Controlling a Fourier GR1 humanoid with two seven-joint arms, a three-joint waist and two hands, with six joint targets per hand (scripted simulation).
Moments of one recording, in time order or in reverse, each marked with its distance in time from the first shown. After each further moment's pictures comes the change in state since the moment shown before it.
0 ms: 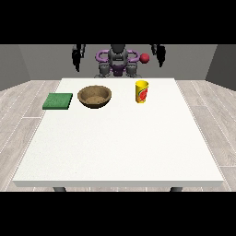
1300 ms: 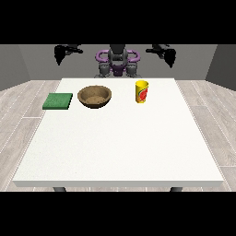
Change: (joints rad) left arm -0.154 0.066 0.216 0.057 0.141 -0.061 -0.115; right arm -0.048 -0.108 -0.232 -0.047 -0.221 0.190 -0.056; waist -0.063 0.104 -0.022
